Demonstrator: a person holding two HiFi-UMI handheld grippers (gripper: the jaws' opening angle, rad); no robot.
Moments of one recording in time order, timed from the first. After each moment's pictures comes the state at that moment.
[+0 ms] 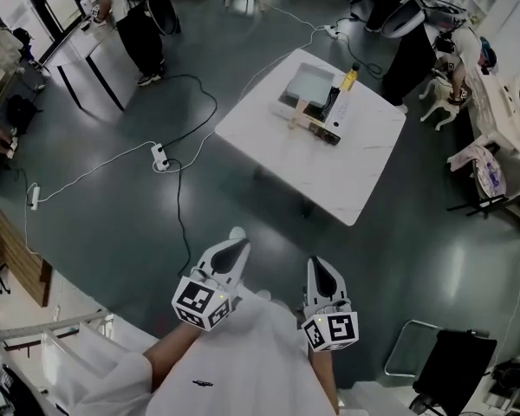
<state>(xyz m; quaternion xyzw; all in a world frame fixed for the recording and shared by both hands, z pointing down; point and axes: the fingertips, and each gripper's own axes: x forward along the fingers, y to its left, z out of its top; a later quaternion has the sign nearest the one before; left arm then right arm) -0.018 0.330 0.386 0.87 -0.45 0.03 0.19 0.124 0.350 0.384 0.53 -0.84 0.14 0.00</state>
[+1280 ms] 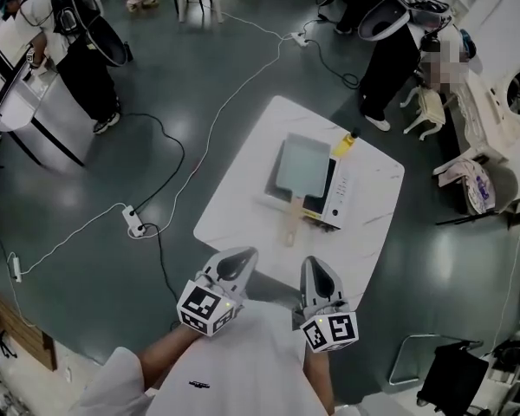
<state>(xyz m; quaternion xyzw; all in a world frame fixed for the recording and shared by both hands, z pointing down) -0.040 -0.062 0.404 0.92 -0.33 0.05 0.20 0.076 -0.039 0.388 0.60 -0.79 0.15 -0.02</state>
